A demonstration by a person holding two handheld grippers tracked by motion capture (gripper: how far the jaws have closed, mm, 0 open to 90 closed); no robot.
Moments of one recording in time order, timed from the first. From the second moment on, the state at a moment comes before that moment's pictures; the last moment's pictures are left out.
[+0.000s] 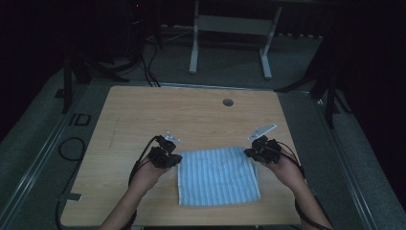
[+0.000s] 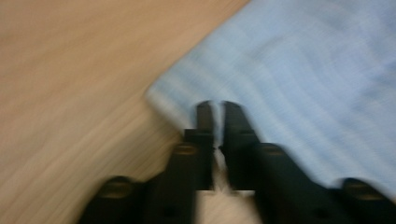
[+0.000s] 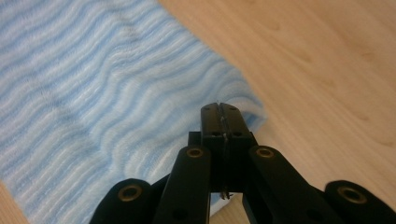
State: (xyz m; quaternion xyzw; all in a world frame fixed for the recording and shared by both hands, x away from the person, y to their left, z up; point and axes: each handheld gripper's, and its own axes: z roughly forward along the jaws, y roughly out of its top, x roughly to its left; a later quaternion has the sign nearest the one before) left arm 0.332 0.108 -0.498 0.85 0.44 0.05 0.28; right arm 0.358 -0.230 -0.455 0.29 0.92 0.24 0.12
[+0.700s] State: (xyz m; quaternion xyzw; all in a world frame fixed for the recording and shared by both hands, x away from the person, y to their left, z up) left arm 0.338 0.093 -0.508 0.86 0.42 0.02 0.29; right arm 0.360 -0.229 -0.464 0.29 0.92 0.23 0.12
